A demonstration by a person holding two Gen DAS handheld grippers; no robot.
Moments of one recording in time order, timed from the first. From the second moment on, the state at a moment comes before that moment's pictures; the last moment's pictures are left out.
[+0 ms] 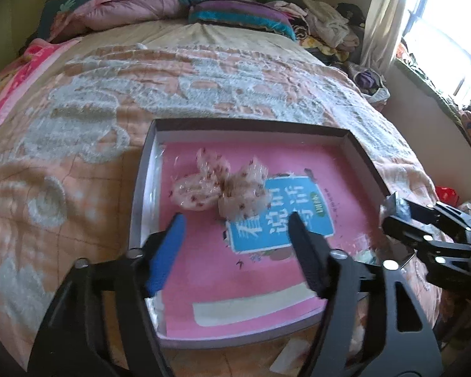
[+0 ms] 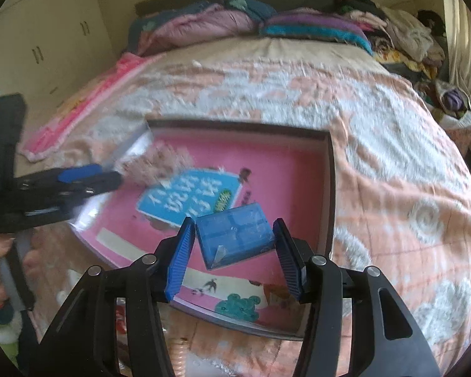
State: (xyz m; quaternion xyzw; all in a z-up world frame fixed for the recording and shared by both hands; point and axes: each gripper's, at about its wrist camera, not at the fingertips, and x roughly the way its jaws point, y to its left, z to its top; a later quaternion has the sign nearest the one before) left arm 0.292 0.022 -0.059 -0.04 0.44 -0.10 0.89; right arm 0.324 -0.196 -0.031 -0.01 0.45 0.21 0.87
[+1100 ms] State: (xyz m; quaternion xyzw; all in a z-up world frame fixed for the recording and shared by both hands) left arm 0.153 0.052 0.046 -0.05 0.31 0.00 0.95; right arm 0.217 -0.264 0.075 0.01 0.30 0.16 0.94
